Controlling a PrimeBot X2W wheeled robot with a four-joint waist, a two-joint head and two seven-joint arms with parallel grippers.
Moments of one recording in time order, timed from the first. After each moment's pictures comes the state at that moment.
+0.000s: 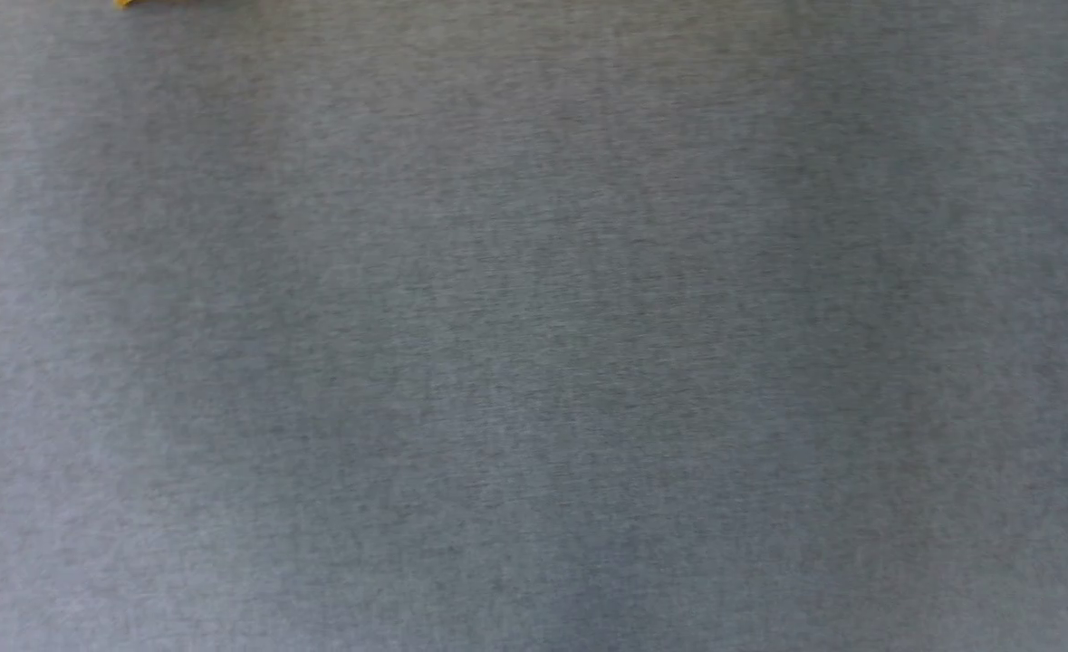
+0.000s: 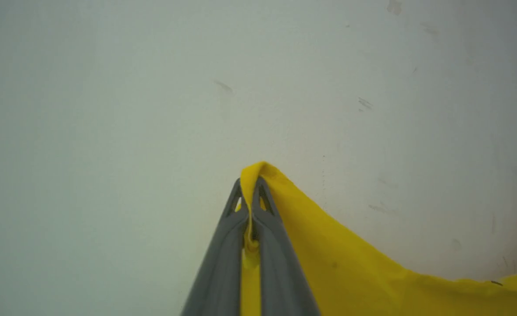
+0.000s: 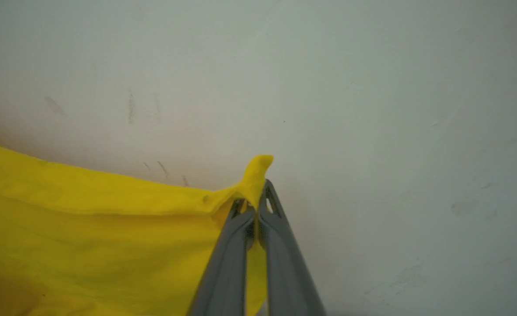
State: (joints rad) left arm -1.67 0.50 -0.35 0.43 -0.34 -0.06 -0.10; right arm -1.41 -0.15 -0.11 0.43 0.12 0.13 0.32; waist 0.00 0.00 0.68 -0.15
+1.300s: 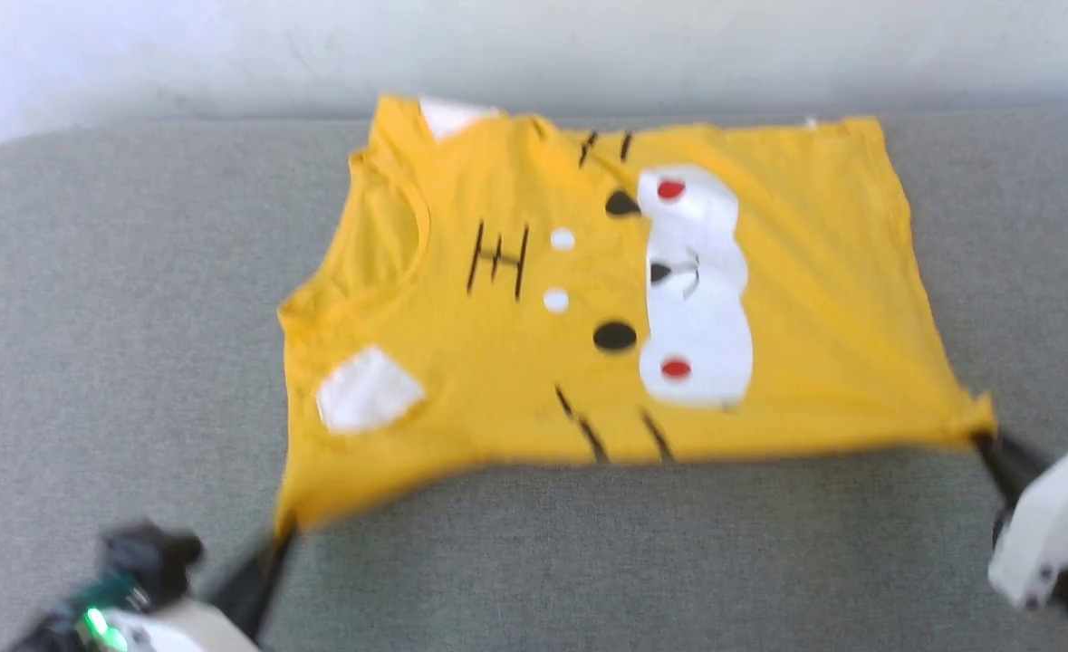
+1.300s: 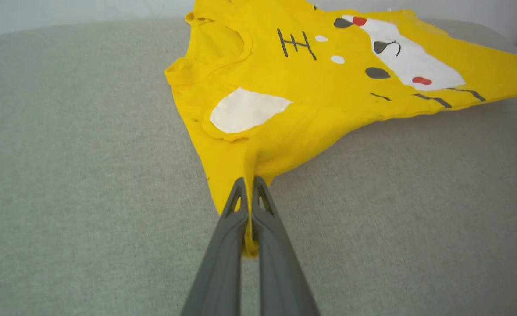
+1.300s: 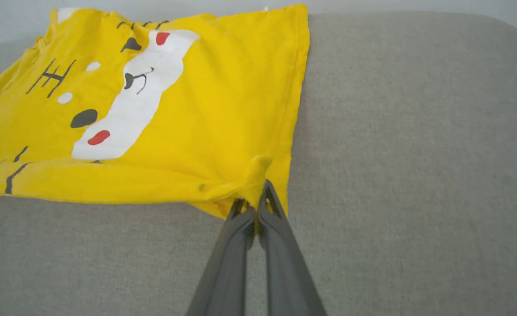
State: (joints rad) left arm 0.12 0.73 -0.36 -0.34 -0.67 0.21 0.12; right arm -0.04 -0.24 -0.15 -0.18 0.42 0.13 0.60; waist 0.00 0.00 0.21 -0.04
